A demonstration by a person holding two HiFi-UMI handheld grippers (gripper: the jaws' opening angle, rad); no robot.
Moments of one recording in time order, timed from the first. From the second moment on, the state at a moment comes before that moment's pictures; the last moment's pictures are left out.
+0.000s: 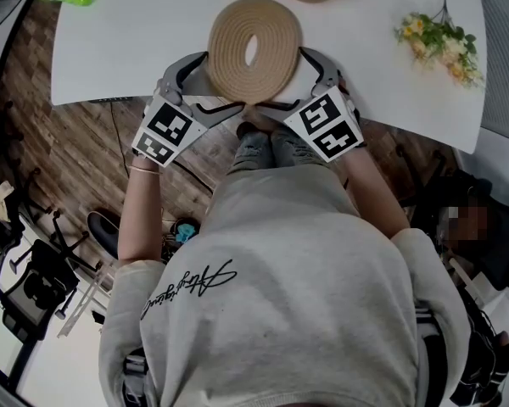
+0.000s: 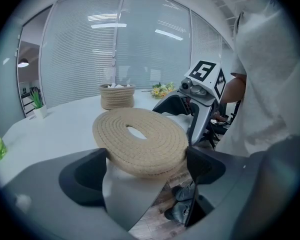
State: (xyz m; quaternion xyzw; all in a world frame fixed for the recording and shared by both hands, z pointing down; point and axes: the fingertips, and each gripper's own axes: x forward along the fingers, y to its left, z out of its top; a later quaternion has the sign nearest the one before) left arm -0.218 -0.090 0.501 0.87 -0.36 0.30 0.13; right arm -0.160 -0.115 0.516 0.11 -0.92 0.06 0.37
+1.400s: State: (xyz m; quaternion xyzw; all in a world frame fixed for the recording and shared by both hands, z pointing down) left arm -0.209 -0.091 0.486 0.85 -0.40 0.34 0.07; right arm -0.156 -0.118 0.497 0.13 -0.93 0.05 0.33
